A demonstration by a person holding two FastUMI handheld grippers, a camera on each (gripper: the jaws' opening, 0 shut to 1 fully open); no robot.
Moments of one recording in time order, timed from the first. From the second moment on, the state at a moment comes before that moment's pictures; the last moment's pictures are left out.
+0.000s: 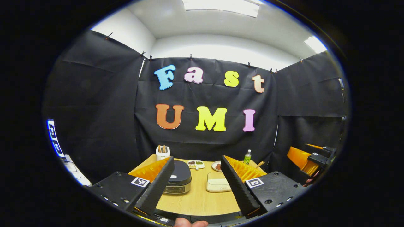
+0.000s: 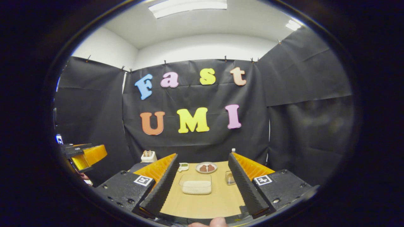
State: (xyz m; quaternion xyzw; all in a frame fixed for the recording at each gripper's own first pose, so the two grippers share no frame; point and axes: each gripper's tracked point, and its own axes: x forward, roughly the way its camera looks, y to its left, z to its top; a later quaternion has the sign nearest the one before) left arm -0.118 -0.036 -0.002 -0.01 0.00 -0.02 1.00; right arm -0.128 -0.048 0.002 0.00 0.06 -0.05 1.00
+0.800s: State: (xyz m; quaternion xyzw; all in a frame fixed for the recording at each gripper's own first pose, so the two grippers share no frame) left arm -0.124 -0.075 -0.002 0.01 -0.01 -0.03 1.00; right arm -0.127 -0.062 -0.010 0.01 0.08 -0.04 1.00
